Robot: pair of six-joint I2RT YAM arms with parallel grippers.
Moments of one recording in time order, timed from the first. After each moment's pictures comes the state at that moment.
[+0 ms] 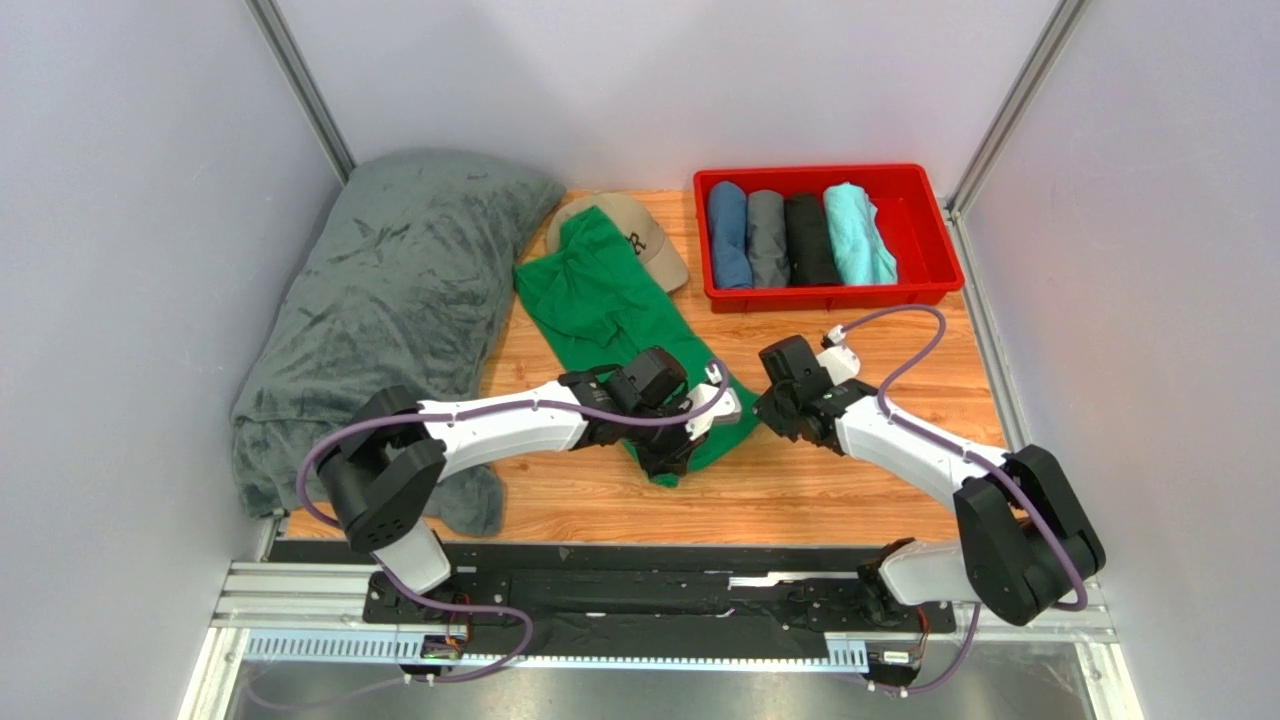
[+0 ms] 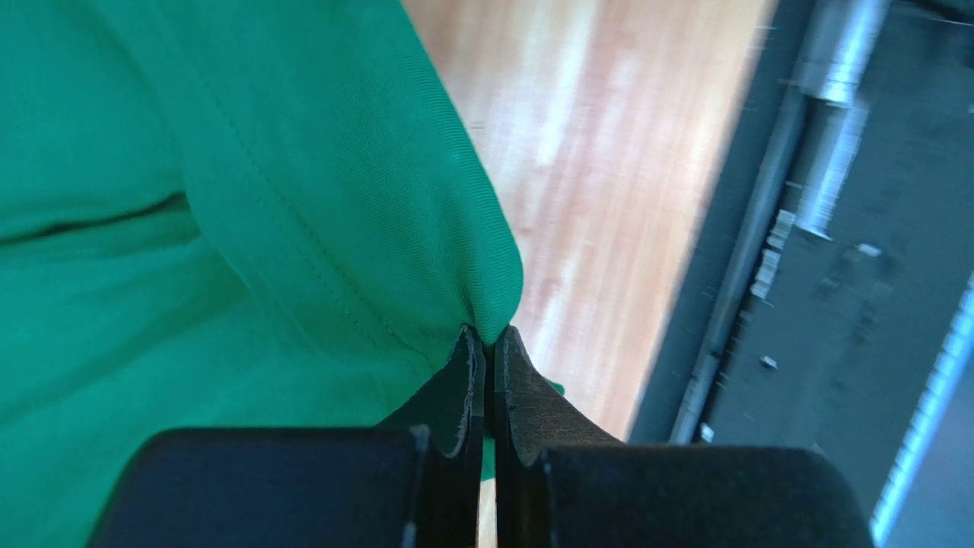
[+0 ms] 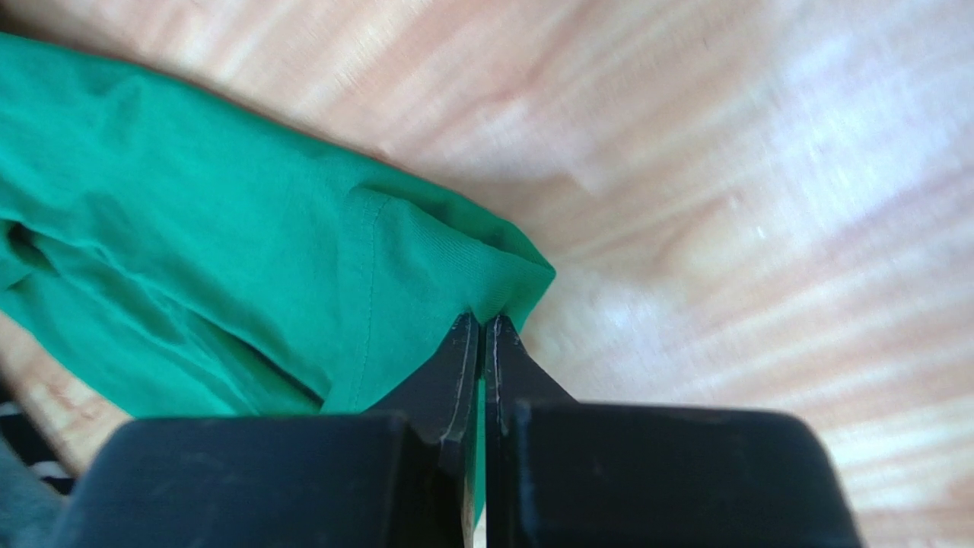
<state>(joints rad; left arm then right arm) -0.98 1.65 1.04 -0.33 0.33 0.16 0.52 1.34 0.69 -0.32 0.28 1.18</state>
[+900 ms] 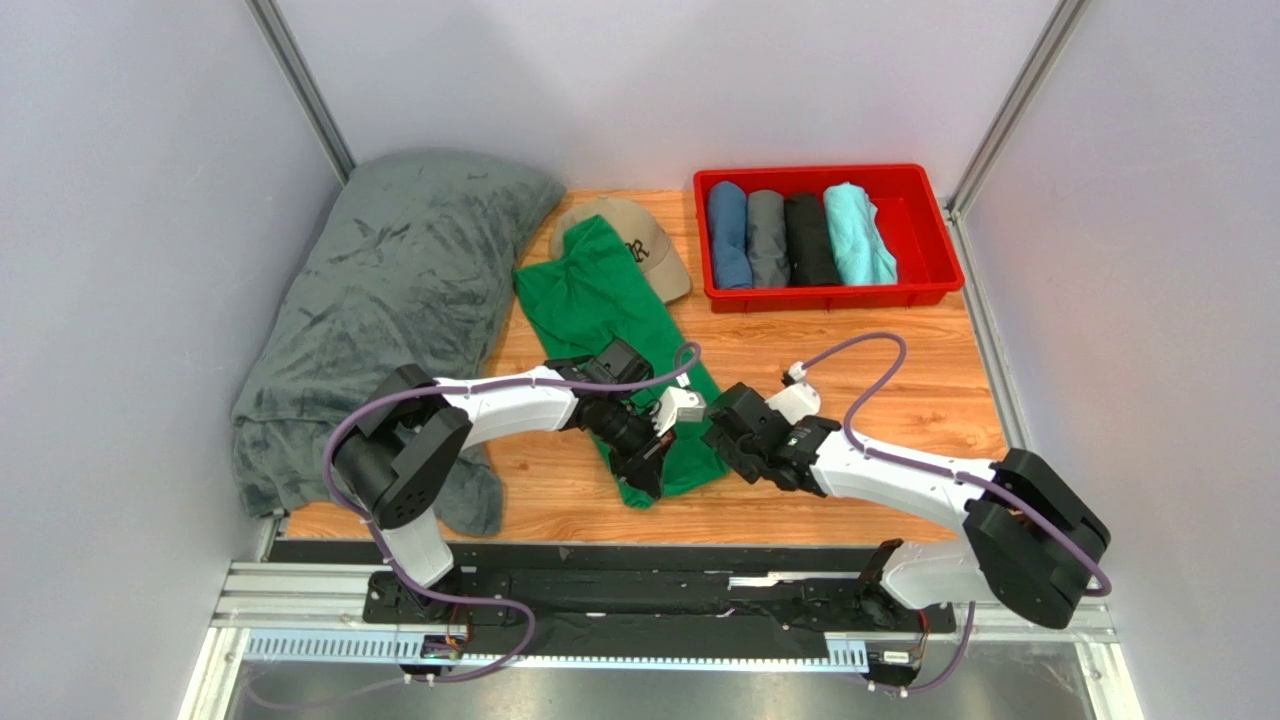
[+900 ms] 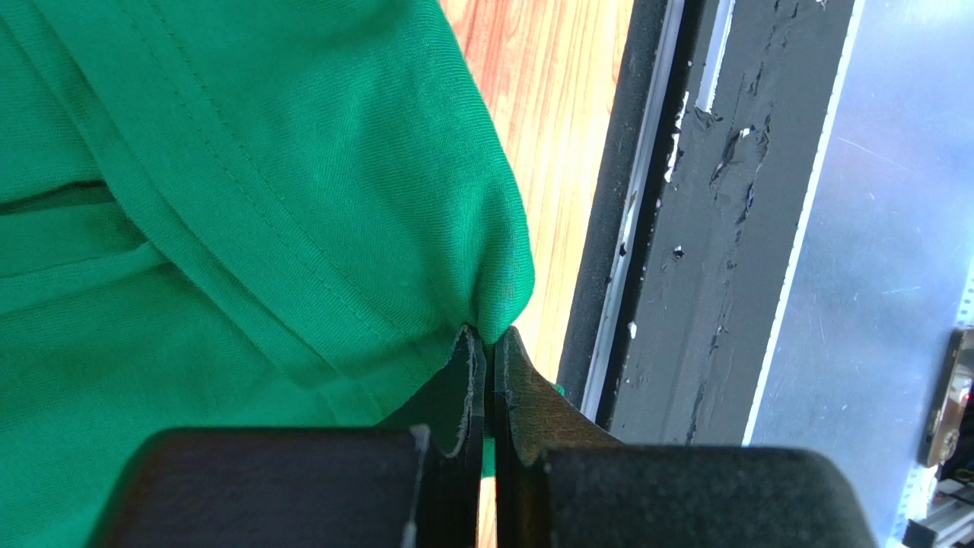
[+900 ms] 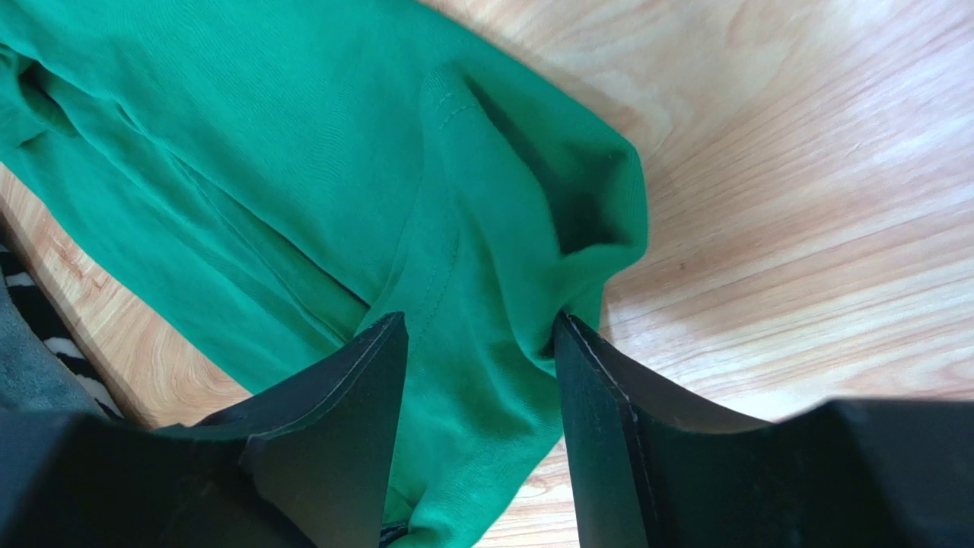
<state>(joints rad) -0.80 1.72 0.97 -0.42 0.76 0.23 0.86 1.31 0.64 -0.35 0.40 1.46</state>
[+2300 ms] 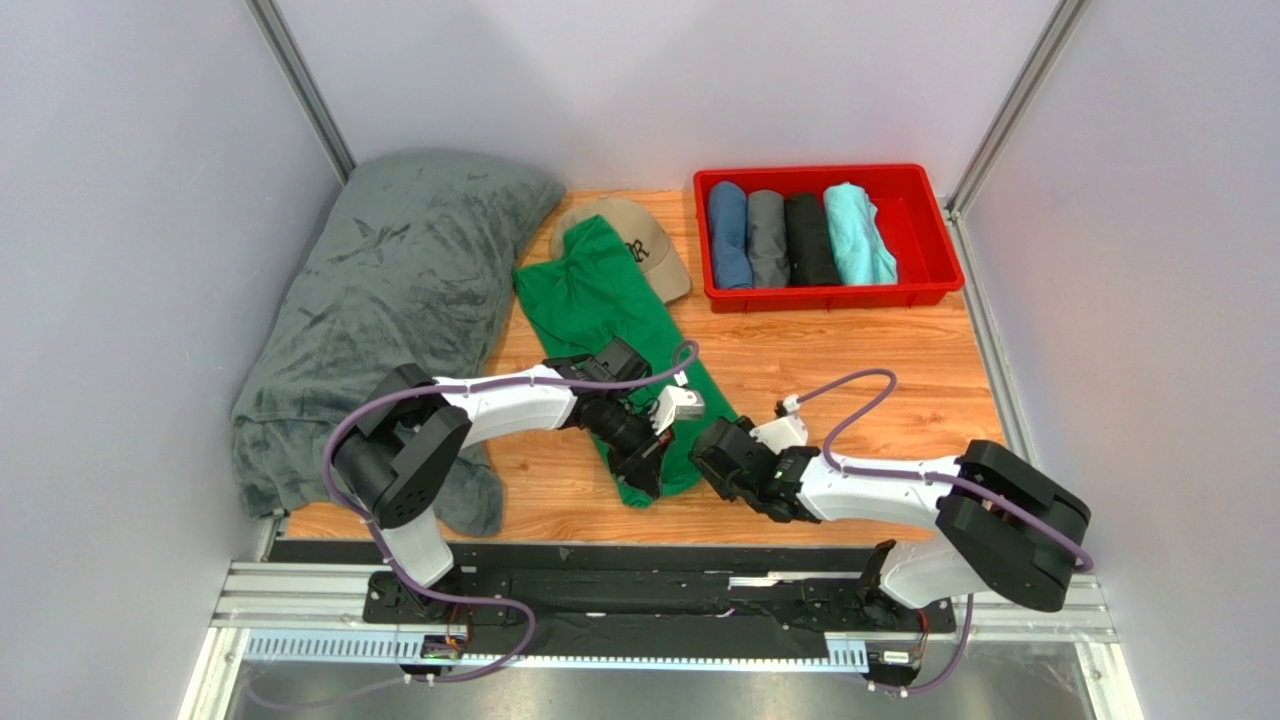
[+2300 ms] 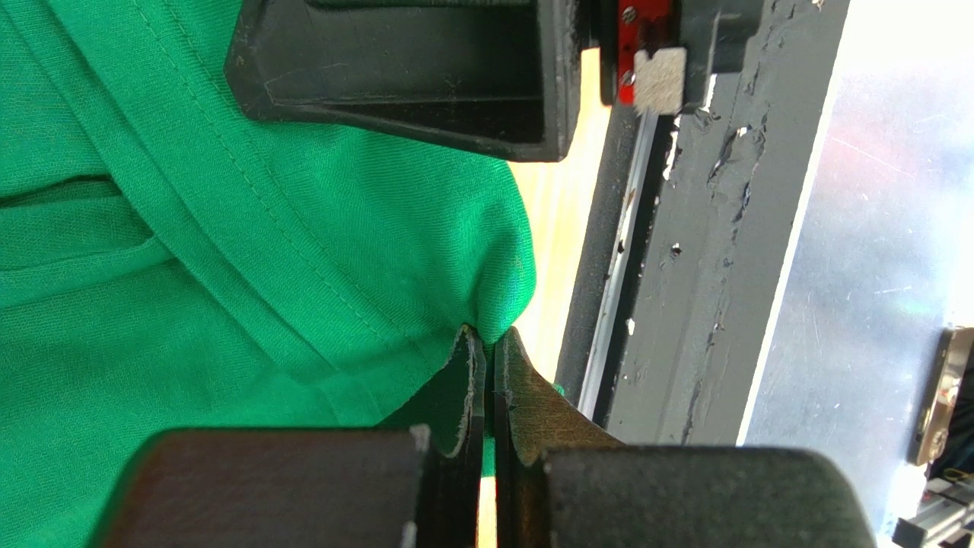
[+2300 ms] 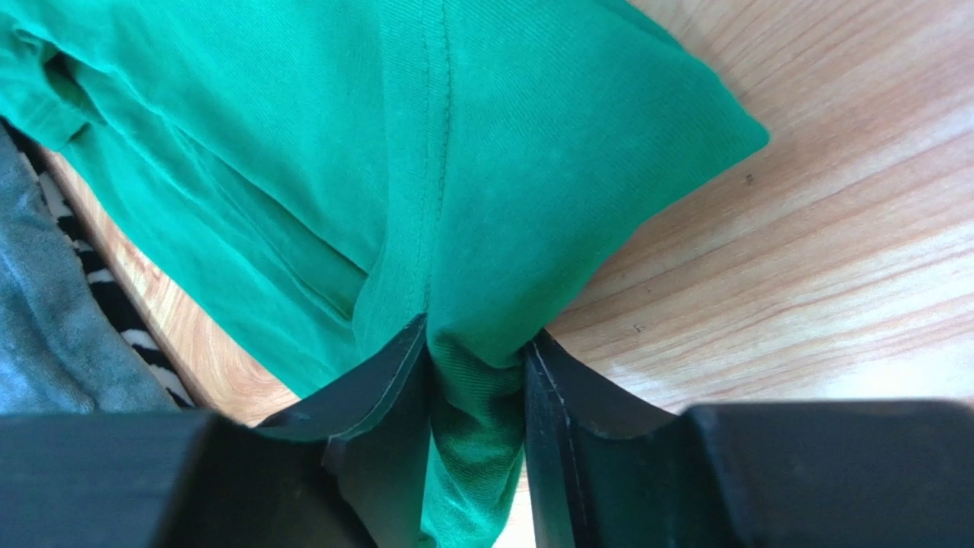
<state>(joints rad) -0.79 1.72 0.97 -0.43 0.77 0.23 1.00 1.37 0.52 -0.12 0.46 1.72</state>
